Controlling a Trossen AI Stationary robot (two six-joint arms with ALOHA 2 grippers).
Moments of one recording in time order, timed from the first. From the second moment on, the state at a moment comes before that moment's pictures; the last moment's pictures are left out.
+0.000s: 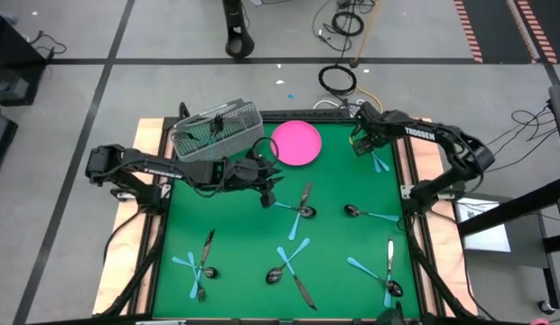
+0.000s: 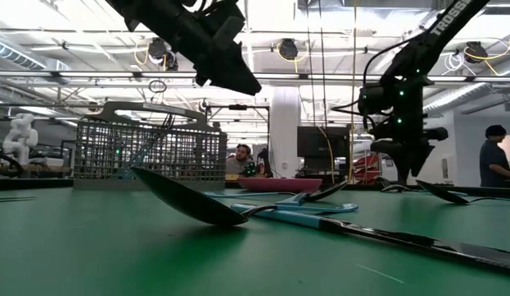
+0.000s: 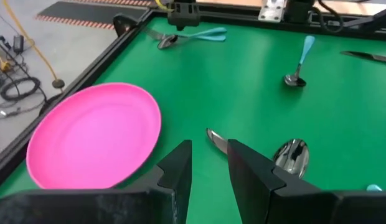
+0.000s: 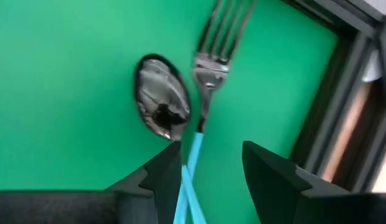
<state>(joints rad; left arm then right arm) 0.02 1.50 0.96 0.01 -0.29 -0.09 -0.92 1.50 0.84 -0.72 0.28 0.24</state>
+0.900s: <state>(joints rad) -0.01 1.50 0.96 -0.06 -0.33 -0.14 -0.94 1.54 0.83 -0.71 0.26 0.18</state>
